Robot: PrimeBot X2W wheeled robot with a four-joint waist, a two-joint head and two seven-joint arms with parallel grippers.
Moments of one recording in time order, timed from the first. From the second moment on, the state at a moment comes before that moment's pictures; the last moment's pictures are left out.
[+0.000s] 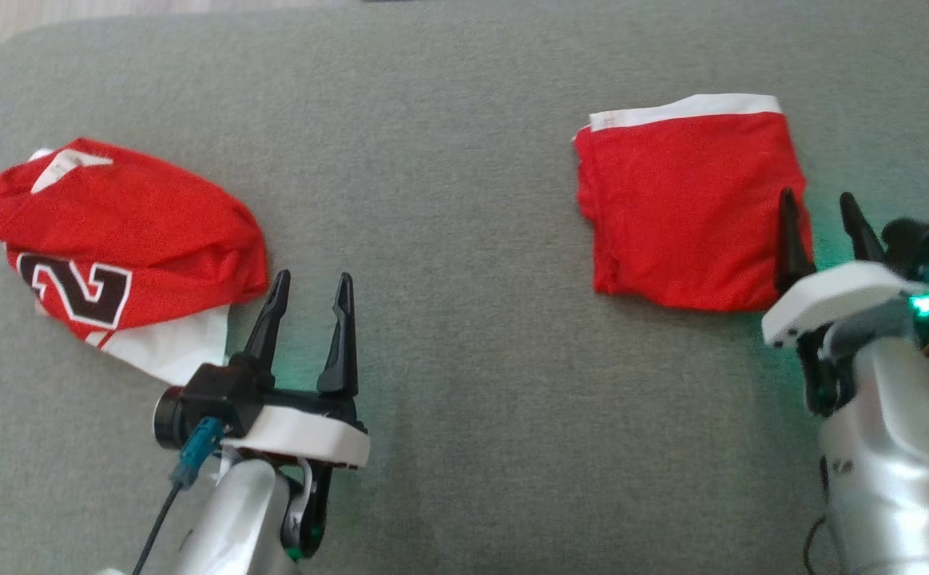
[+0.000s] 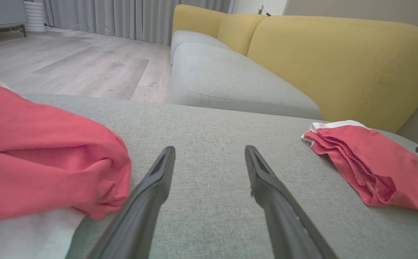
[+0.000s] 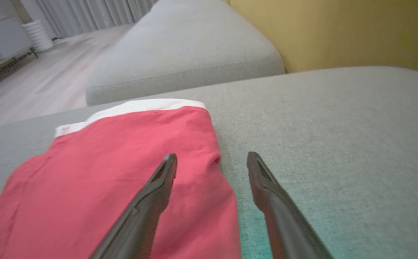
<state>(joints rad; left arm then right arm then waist) -0.25 0.04 -0.30 0.36 -0.31 -0.03 -0.25 -0.48 -0.05 -0.17 0.66 0.06 0.12 -0.12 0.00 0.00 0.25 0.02</state>
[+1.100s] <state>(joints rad) -0.26 0.04 -0.29 0.37 -0.31 -0.03 -0.25 -0.68 -0.47 -0.01 1.06 -0.18 0.12 -0.07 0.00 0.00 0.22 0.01</state>
